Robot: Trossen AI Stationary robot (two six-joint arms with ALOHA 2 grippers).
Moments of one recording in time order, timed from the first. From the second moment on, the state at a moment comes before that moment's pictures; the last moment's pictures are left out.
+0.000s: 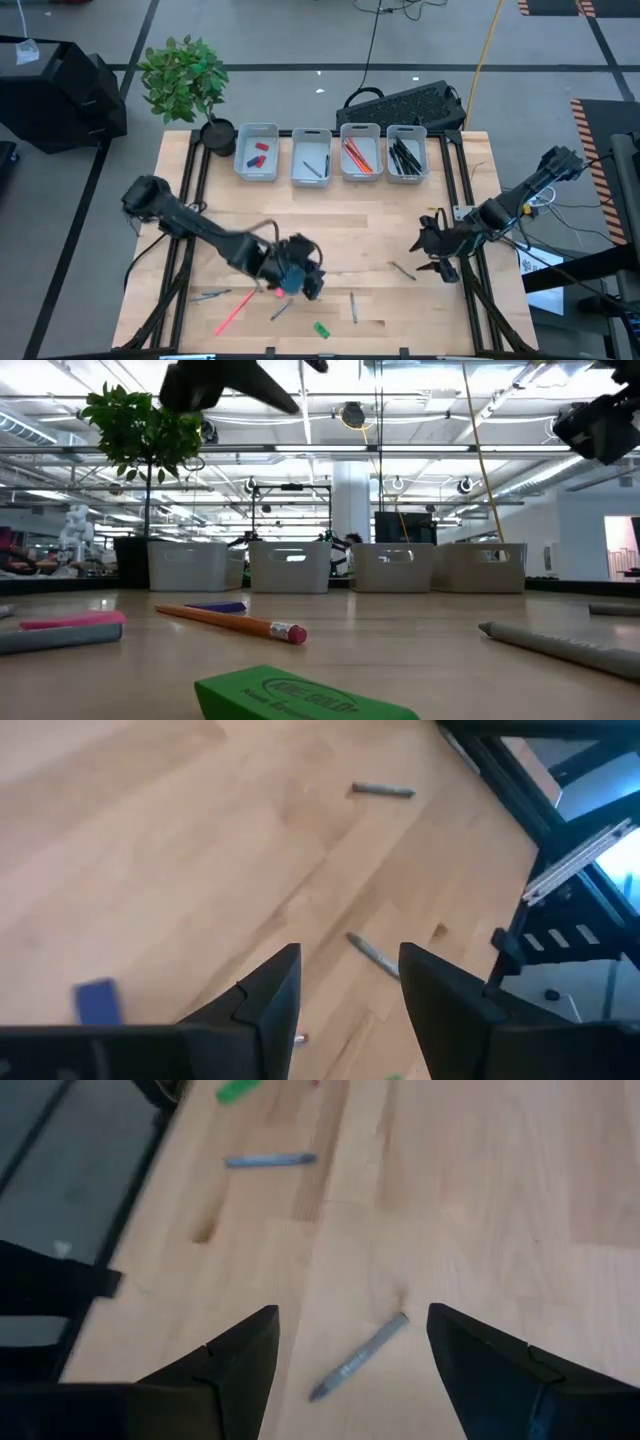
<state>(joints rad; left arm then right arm) -0.45 1.73 1.34 -0.46 -0.38 -1.15 0.61 0.76 0.57 -0.64 0.12 0.44</state>
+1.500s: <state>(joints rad) -0.37 2.01 1.33 -0.79 -0.30 -1.38 0.61 1.01 0.57 -0.57 0.33 0.87</state>
